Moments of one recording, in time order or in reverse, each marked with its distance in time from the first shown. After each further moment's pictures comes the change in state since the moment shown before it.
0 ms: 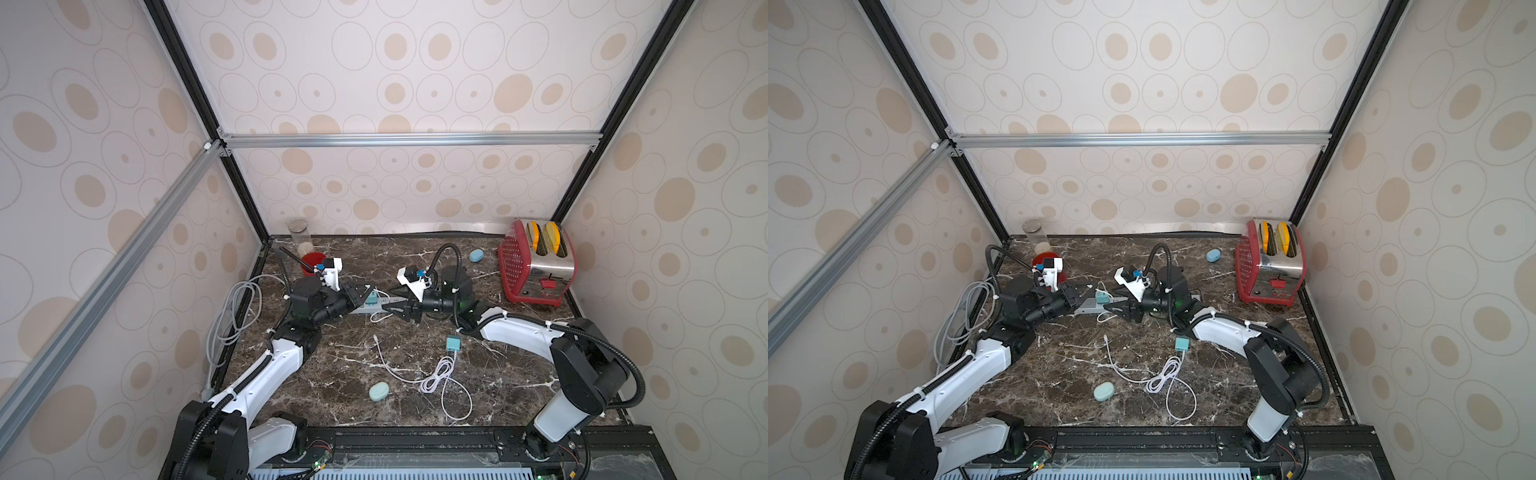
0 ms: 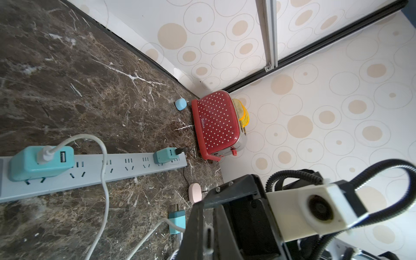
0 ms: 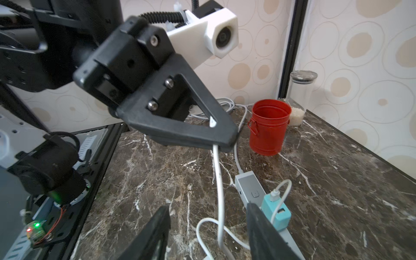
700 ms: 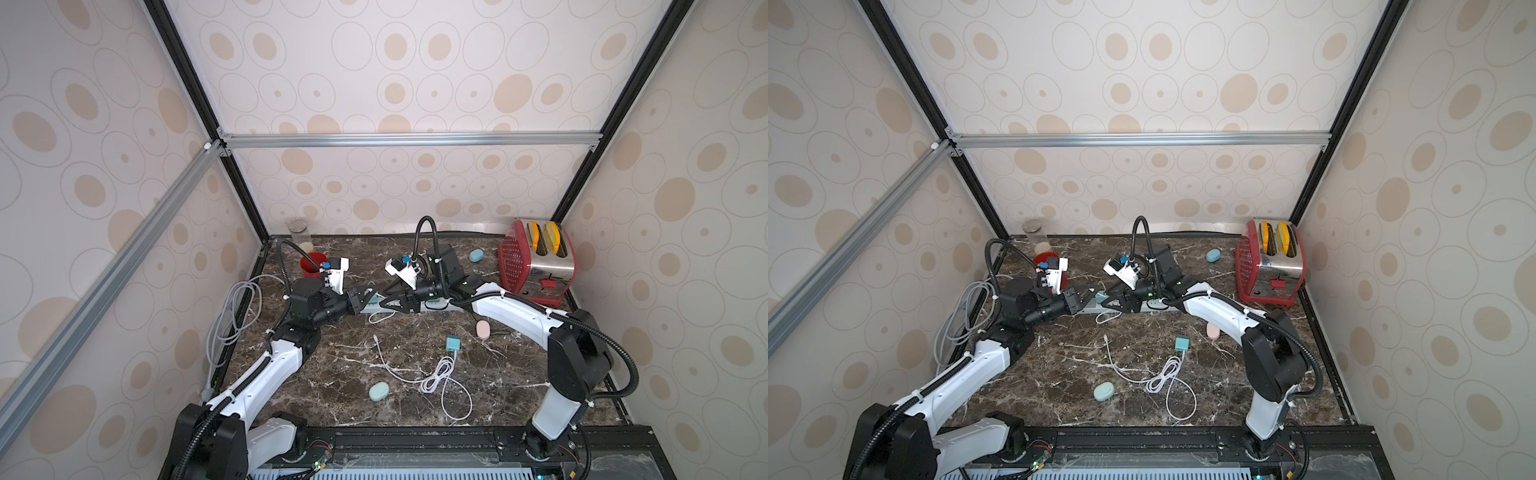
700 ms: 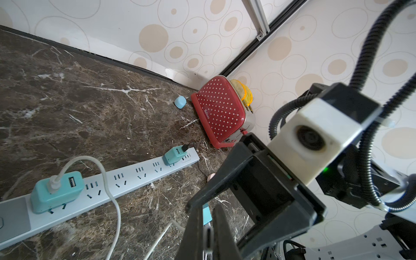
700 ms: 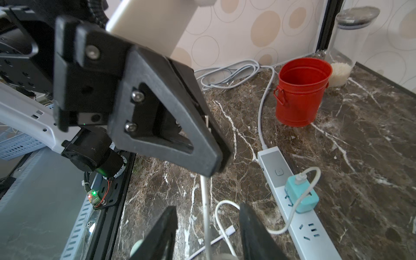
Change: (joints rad) left arm 0.000 -0.010 0.000 -0.010 0.063 0.258; right arm -0.013 0.110 0.326 -0.547 -0.093 -0.086
